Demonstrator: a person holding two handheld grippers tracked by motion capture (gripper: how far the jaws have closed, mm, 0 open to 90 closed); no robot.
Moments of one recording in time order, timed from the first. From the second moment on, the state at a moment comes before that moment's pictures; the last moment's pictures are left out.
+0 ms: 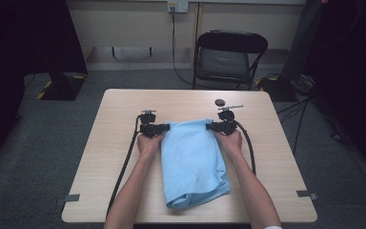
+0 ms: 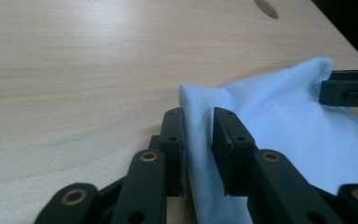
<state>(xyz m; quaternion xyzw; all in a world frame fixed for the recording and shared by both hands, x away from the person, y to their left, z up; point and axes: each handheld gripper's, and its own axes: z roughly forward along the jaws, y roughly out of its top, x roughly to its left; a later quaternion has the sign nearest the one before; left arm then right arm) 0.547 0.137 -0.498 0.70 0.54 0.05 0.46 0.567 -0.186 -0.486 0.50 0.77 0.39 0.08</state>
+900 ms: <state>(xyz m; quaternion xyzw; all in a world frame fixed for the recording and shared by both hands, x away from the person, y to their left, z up) 0.465 0.151 -0.452 0.73 0.49 0.06 0.47 0.474 -0.219 -0.435 0.46 0.74 0.47 0.11</state>
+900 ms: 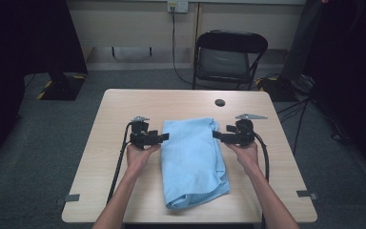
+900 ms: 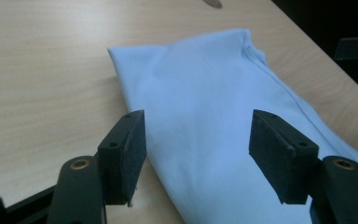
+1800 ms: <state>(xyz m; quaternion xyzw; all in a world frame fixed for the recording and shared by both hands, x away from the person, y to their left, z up) 0.417 0.132 -0.483 0.79 0.45 0.08 0.41 0.419 -0.197 -0.487 0.42 0.81 0.39 0.12</state>
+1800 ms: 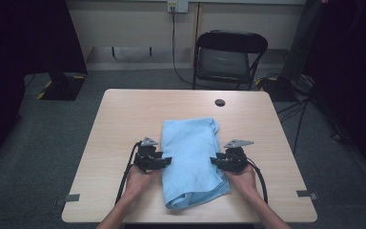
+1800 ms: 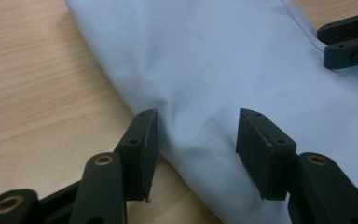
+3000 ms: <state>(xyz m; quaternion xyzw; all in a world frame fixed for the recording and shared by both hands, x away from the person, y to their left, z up) 0.387 0.119 -0.478 0.81 0.40 0.05 0.43 0.375 -0.211 -0.478 0.37 0.81 0.45 0.06</state>
